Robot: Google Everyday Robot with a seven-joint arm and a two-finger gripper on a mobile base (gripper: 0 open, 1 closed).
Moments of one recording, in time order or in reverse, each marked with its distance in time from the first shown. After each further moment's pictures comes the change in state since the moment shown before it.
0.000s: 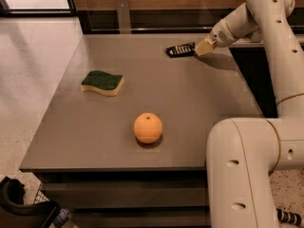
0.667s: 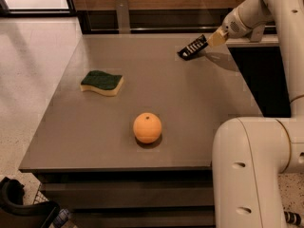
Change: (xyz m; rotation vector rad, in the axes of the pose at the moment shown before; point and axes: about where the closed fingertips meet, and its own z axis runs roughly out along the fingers) arm 0.000 -0.019 -0.047 0.123 0.030 -0.020
